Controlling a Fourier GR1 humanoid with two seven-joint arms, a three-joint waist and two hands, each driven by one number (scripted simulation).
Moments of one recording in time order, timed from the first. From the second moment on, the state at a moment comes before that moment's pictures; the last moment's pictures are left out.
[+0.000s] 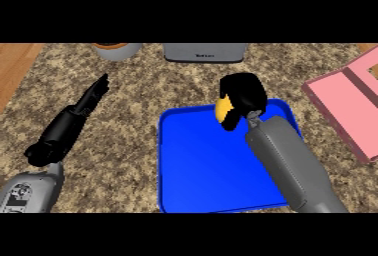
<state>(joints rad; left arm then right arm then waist) -0.21 0.29 -0.03 -1.56 -0.09 -0.19 -0.07 -0.70 -0.11 0.30 -1.08 1.08 0.12 0.35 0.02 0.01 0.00</state>
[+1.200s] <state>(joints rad) -0.21 0.27 0.00 -1.56 -0.11 -0.21 -0.06 -0.94 -0.36 -0.16 -1.03 1.06 -0.15 0.51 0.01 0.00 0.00</state>
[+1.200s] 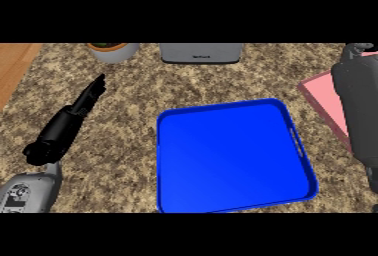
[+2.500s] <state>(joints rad) -0.23 0.26 0.01 -1.54 -0.12 -0.23 -0.07 -0.90 -0.76 -0.30 -0.43 0.92 0.32 0.03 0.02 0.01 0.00</state>
